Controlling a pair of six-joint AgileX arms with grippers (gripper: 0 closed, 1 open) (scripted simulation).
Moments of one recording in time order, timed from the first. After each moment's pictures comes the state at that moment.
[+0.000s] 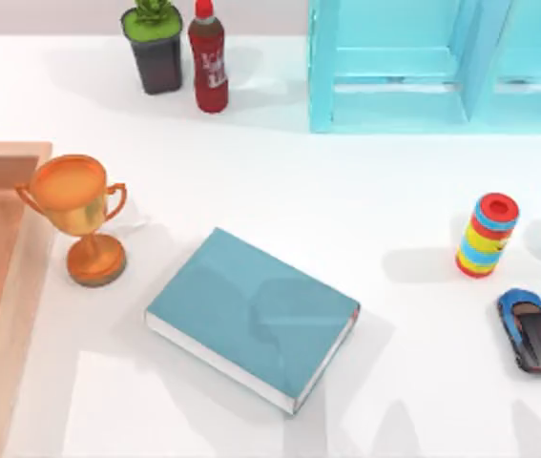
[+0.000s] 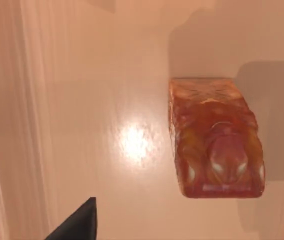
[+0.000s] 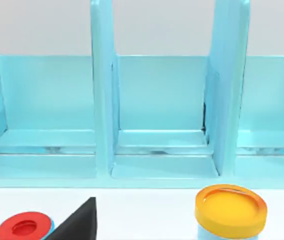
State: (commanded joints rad) left arm 0.26 1.87 1.50 -1.20 0.00 0.29; right arm 0.00 0.00 0.00 0.00 0.00 0.00
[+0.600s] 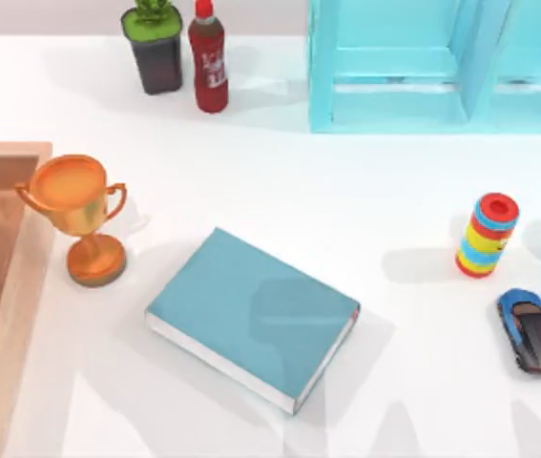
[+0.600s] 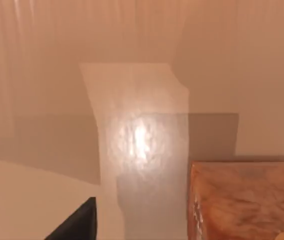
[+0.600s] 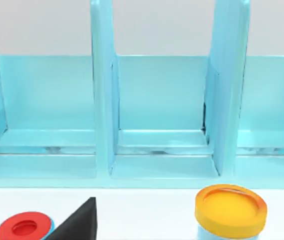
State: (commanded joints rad) left arm 0.27 1.97 1.26 -0.86 0.00 0.30; right arm 0.00 0.00 0.00 0.00 0.00 0.00
